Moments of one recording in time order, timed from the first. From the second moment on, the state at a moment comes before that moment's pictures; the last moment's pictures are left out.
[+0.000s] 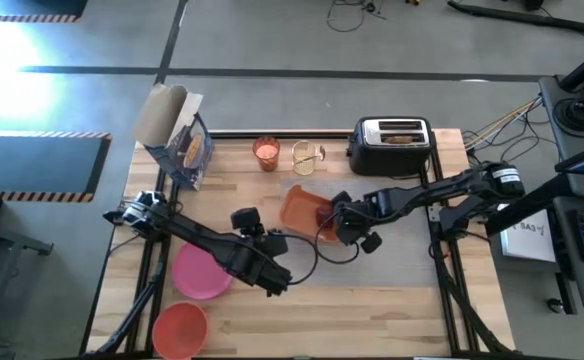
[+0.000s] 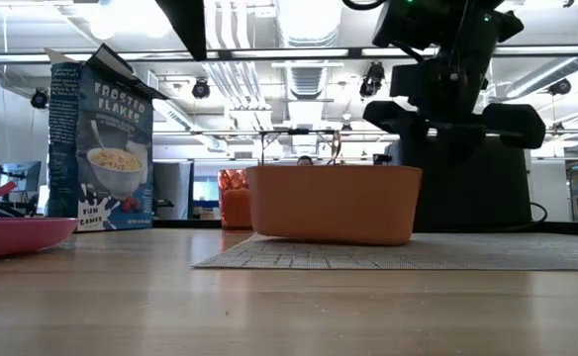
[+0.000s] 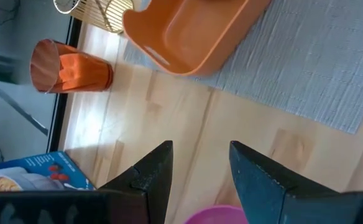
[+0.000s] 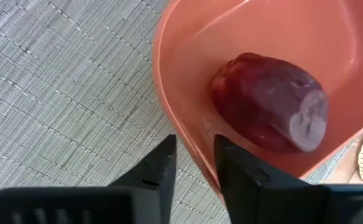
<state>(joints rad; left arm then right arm) -0.44 1.96 1.90 -1.57 -0.59 -0.73 0.06 1.53 0.95 -0.61 0.08 -0.65</state>
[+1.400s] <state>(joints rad) -0.44 1.96 1.90 -1.57 -0.83 -0.59 0.82 1.49 1.08 -0.93 -0.03 0.90</state>
